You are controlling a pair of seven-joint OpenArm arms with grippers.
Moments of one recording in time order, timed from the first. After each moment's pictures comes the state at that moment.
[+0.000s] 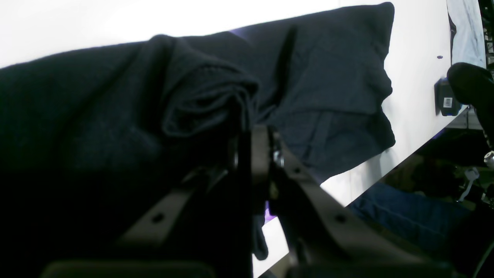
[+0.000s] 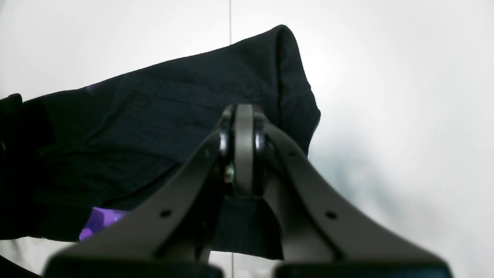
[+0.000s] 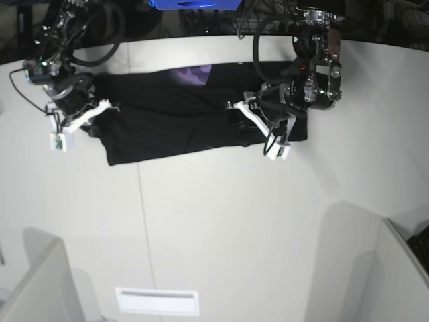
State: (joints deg) left arm 11.5 -5.9 2.7 107.9 -40.1 0.3 65.1; right arm -18.1 4.6 22.9 113.8 28.0 17.2 -56.7
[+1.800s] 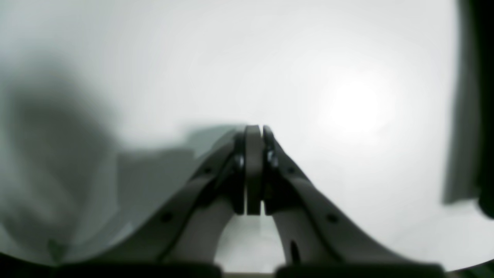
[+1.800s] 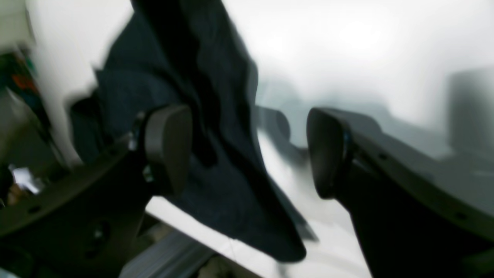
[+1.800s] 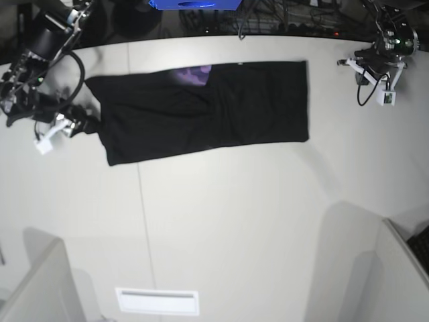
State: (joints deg) left arm 27.7 -12.9 -35.7 97.6 -22.2 -27.2 49.2; right arm 3.3 15.2 37.6 70.3 49.2 24.5 -86.3
